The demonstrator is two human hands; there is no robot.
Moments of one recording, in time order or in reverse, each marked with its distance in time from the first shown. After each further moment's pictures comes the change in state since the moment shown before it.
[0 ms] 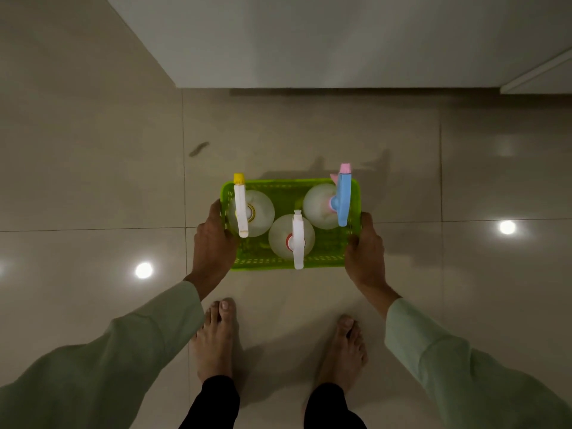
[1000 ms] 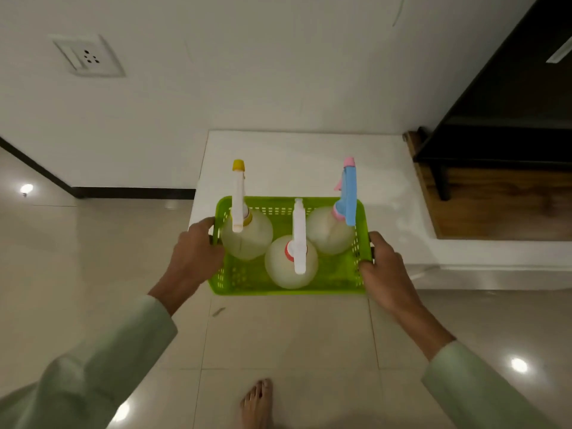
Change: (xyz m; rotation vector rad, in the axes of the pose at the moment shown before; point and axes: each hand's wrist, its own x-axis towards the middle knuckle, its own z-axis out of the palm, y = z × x) left_hand -0.034 0.359 -0.339 -0.157 0.093 0.043; right_hand 0.024 -0.353 -0.375 0.015 -0.044 -0.158
